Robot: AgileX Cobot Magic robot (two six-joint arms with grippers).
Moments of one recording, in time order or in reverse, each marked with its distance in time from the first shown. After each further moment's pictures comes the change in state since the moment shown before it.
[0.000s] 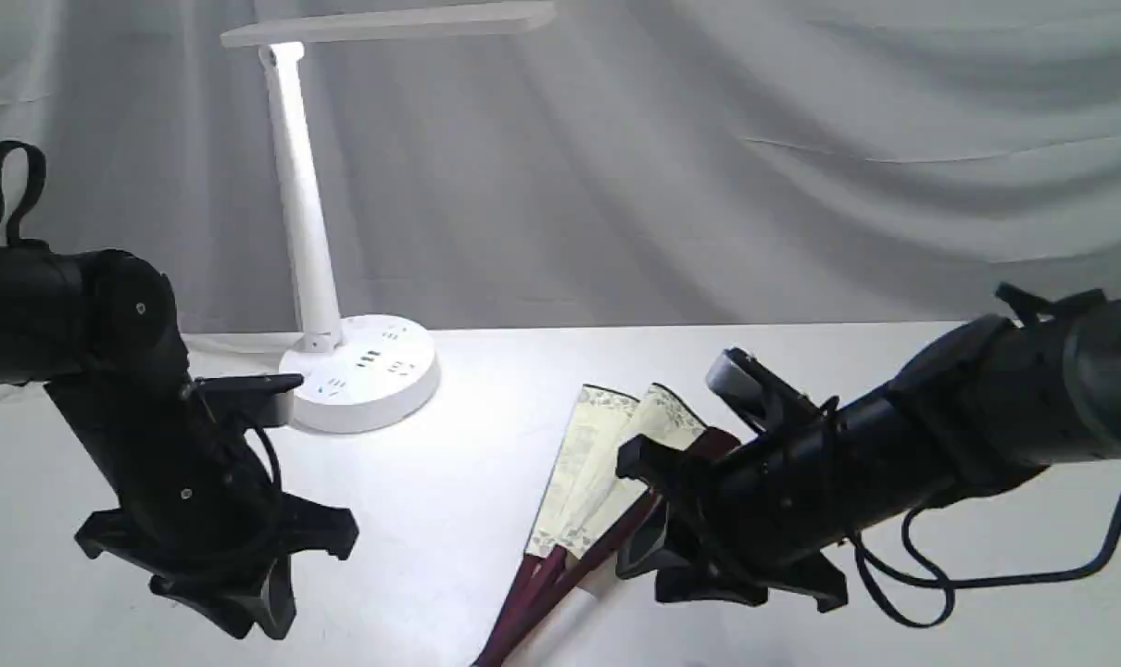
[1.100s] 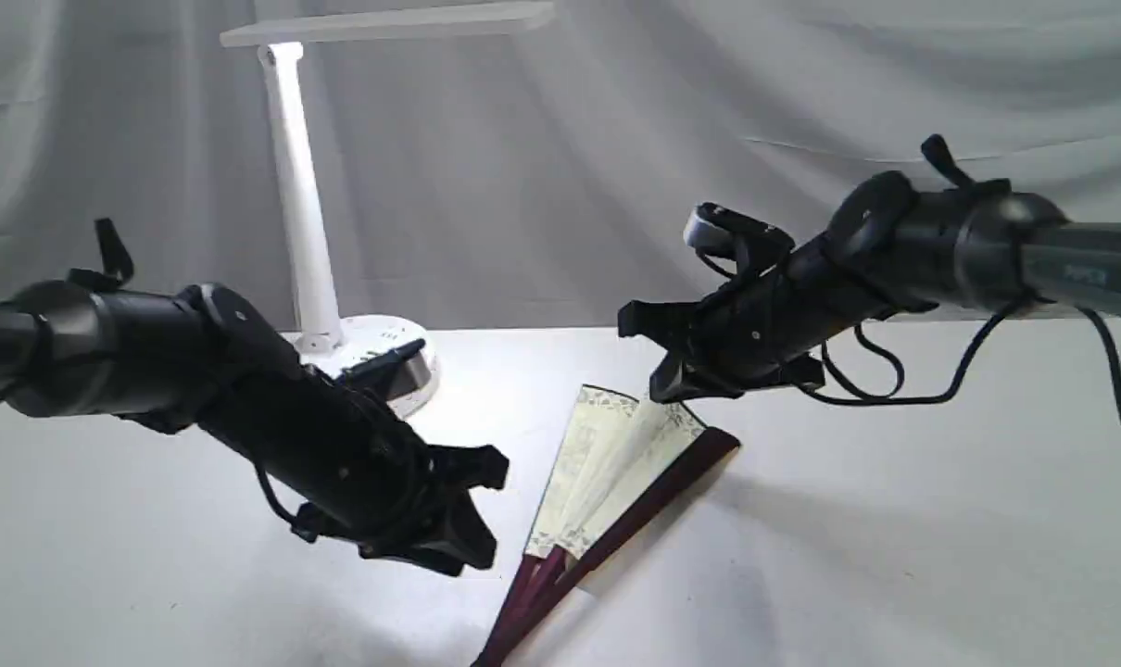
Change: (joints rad) left arm -0.059 0.177 -0.126 -0.600 -0.144 0.415; right arm -0.060 0.283 -0.677 -0.508 0.064 0.245
